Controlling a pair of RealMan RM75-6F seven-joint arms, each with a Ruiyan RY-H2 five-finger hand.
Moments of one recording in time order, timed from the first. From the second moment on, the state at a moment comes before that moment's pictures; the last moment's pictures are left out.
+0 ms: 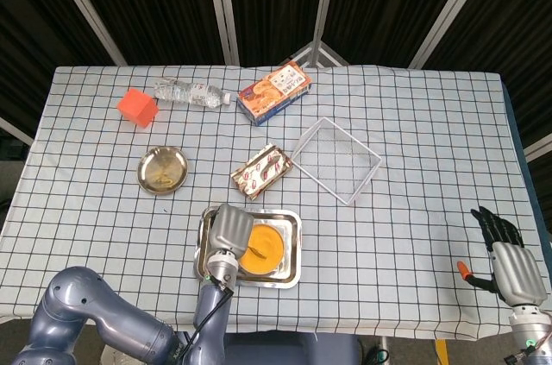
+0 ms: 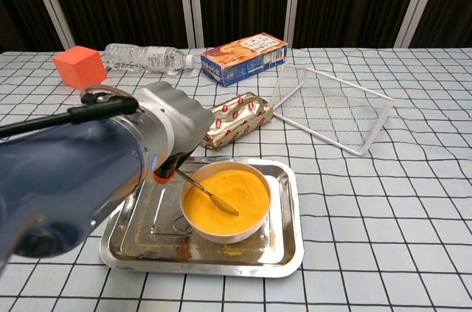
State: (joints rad) left arm -1.15 -1.95 -0.32 -1.85 0.24 1.71 1.65; right arm 0.08 -1.03 0.04 -1.77 -1.38 1.33 0.09
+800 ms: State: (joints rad) left arm -1.16 -2.00 -0.34 -1.76 0.33 1.71 1.58; right arm 0.08 -1.02 0.04 -1.77 -1.38 1.33 0.10
